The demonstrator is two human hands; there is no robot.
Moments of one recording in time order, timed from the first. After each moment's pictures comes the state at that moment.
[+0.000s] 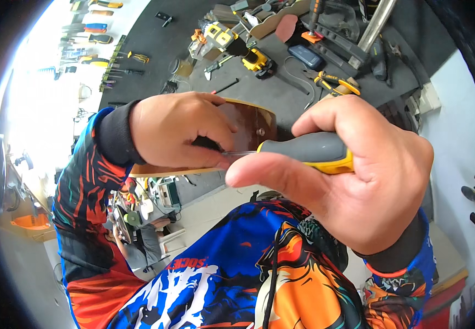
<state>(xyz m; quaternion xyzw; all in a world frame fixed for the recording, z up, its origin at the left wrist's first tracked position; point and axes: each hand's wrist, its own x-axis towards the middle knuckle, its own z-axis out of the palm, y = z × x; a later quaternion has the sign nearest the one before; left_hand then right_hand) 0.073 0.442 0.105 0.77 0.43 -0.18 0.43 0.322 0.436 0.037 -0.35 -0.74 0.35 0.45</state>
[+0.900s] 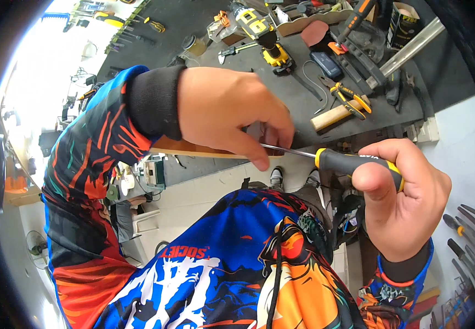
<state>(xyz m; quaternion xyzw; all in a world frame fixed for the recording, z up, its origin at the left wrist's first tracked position) 0.074 0.433 0.095 0.79 0.43 -0.09 0.42 0.338 0.435 0.039 -0.36 -0.78 0.35 0.37</state>
